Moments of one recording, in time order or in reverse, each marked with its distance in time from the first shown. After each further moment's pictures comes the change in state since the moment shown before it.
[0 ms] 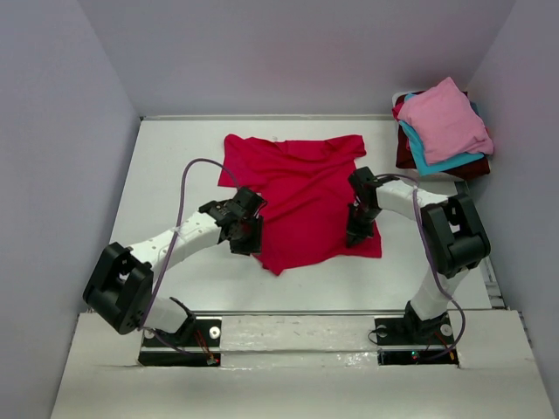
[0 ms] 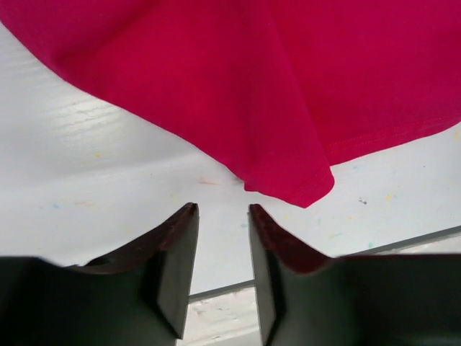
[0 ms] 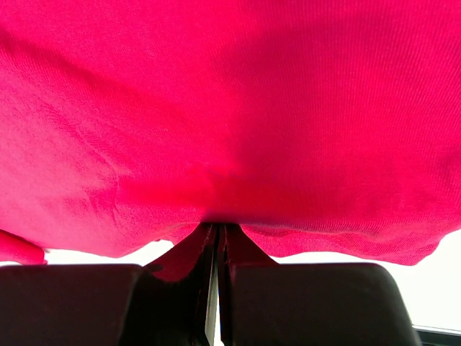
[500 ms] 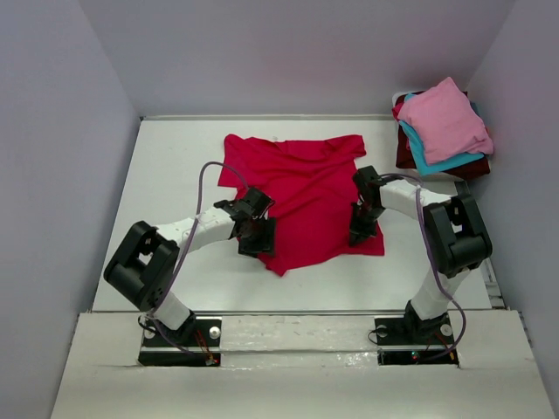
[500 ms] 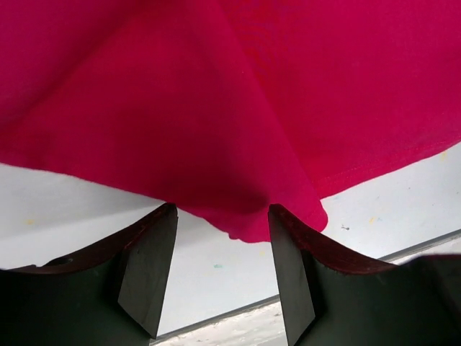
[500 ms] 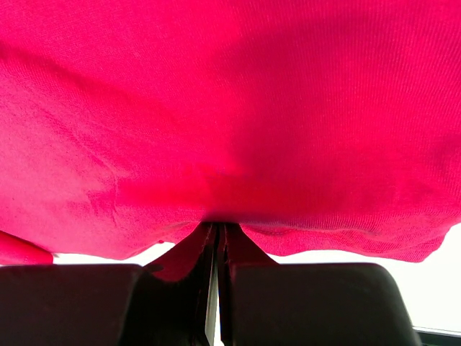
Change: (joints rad) left arm 0.006 0.161 0.000 0.146 0.109 -0.005; right arm -0.034 -0.004 -0.005 0.000 -0.001 -0.016
